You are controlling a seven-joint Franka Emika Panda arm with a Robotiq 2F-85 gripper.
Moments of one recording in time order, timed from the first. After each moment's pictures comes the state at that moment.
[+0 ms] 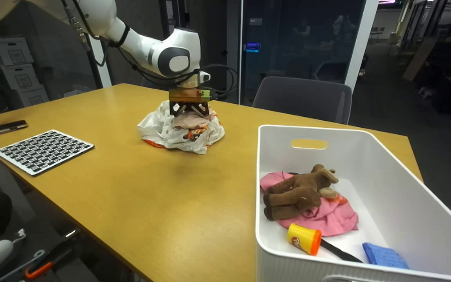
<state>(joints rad) -2.37 -0.86 2.55 -1.46 0.71 2.24 -0.80</state>
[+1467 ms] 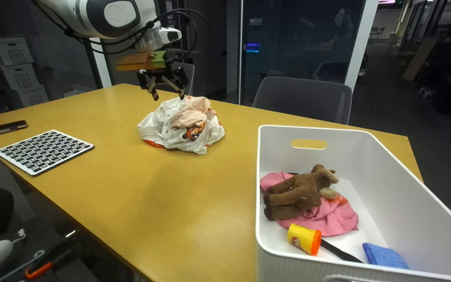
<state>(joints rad) -1.55 -0.45 1.86 -2.12 0.56 2.47 -0.46</state>
